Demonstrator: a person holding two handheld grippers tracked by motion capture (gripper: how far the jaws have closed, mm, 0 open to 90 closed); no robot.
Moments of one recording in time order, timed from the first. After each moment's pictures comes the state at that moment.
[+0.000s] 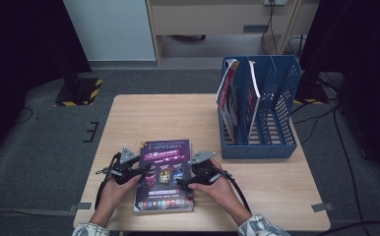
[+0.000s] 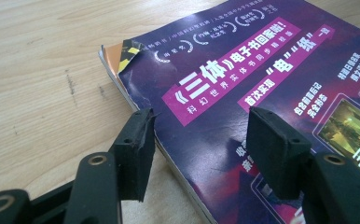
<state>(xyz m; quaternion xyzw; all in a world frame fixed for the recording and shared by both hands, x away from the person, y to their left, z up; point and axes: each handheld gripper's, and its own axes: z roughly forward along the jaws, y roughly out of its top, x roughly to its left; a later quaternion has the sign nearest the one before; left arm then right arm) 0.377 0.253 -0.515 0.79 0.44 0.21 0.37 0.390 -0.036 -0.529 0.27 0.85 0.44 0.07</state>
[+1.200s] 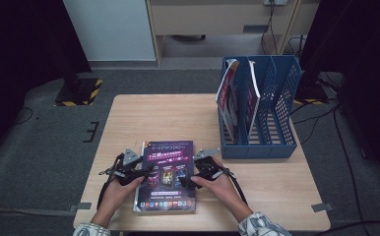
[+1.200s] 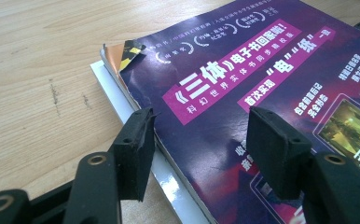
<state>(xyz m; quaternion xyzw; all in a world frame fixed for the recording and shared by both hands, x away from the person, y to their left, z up) 0.375 0.245 -0.518 0.79 0.43 0.21 0.38 0.404 -0.045 -0.539 0.32 0.84 0.44 0.01</state>
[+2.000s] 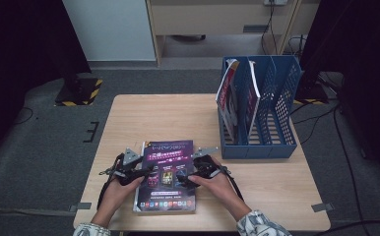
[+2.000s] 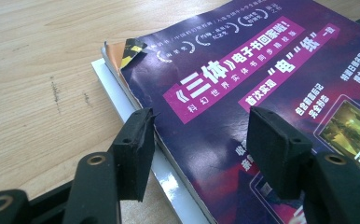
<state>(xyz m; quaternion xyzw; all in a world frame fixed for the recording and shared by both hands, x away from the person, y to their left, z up) 0.375 0.245 -0.517 0.79 0.44 0.21 0.38 0.408 -0.039 -0.539 0.33 0.83 0.44 0.01</state>
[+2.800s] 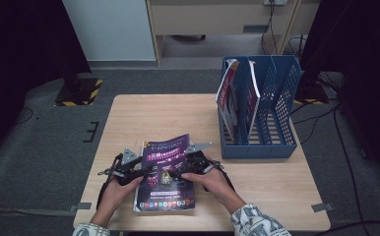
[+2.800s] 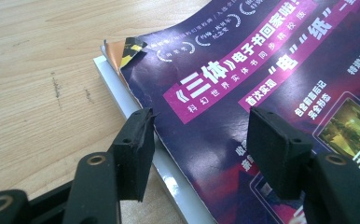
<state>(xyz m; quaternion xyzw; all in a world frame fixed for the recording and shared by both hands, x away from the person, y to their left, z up) 0.375 0.248 -0.518 0.78 0.44 0.20 0.39 0.417 -0.017 -0.528 0.30 0.82 0.48 -0.02</state>
